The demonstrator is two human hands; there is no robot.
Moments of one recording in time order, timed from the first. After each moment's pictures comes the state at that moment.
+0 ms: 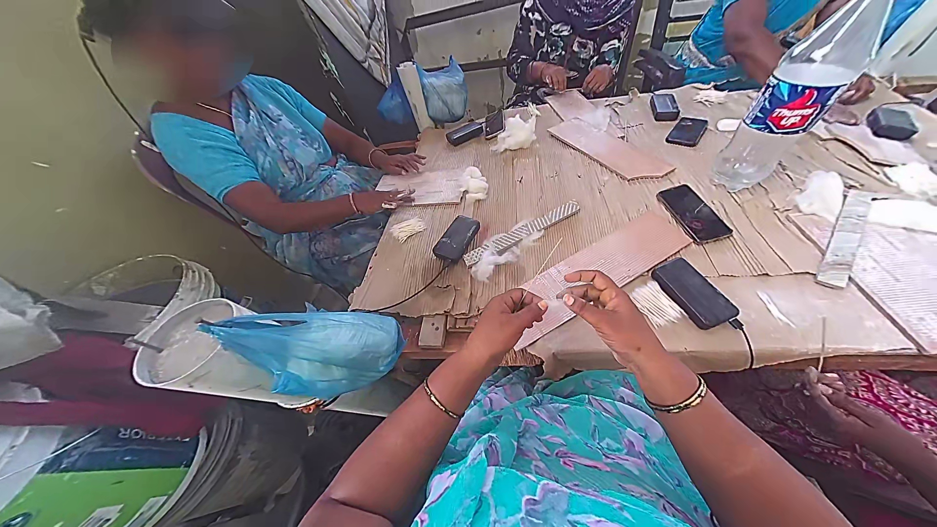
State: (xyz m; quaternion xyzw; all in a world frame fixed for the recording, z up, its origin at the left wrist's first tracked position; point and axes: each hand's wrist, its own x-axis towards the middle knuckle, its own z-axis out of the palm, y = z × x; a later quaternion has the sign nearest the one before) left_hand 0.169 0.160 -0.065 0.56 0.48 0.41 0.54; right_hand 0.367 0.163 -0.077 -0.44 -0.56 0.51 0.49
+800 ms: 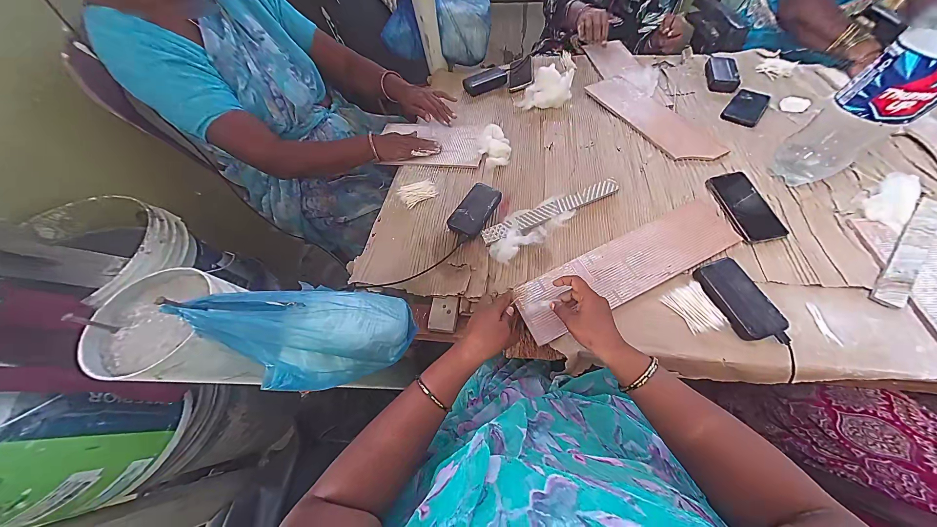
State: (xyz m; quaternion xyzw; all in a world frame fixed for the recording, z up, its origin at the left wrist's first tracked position) left_hand 0.104 0.187 -0.120 0.63 0.65 0.12 0.42; right_hand 0.306 0.214 -0.144 -0.60 -0.68 0.35 0.25
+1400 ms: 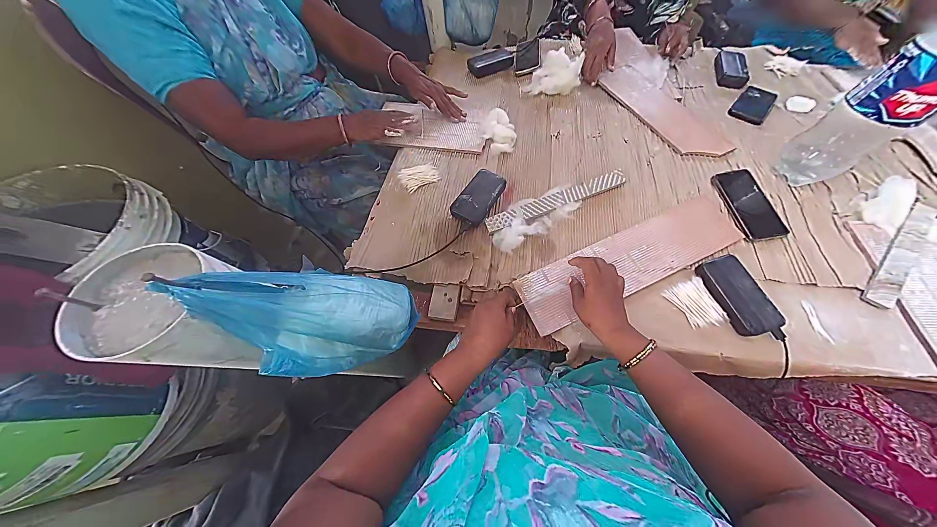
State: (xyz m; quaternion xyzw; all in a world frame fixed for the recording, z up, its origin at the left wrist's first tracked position) left_hand 0.107 0.178 -0.136 0.64 0.68 0.10 0.35; right_hand 0.310 0.230 -0.155 -0.61 -0.75 0.13 0.23
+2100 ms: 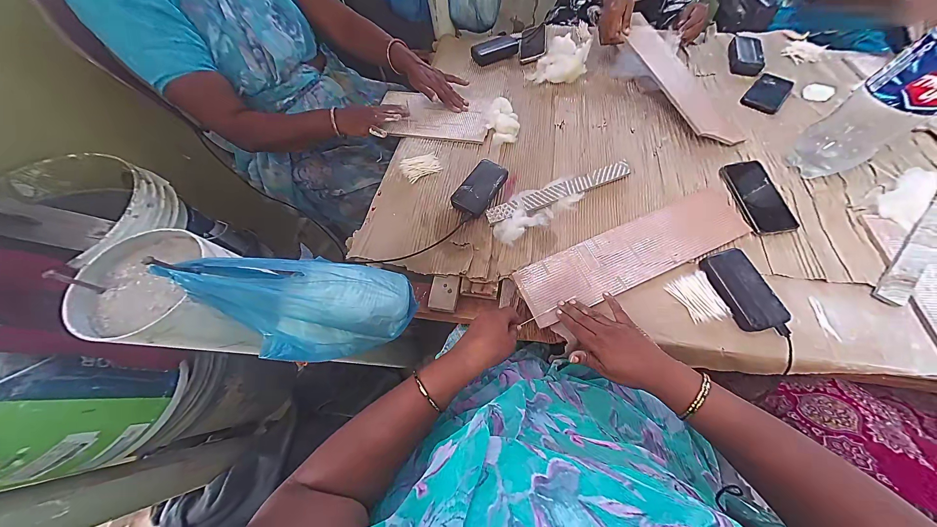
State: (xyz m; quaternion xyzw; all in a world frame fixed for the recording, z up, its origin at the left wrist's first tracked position) left_hand 0.108 0.157 -0.122 0.66 0.62 0.00 0.42; right_hand 0.368 0.170 -0.155 -0.35 -0.93 0.13 -0.03
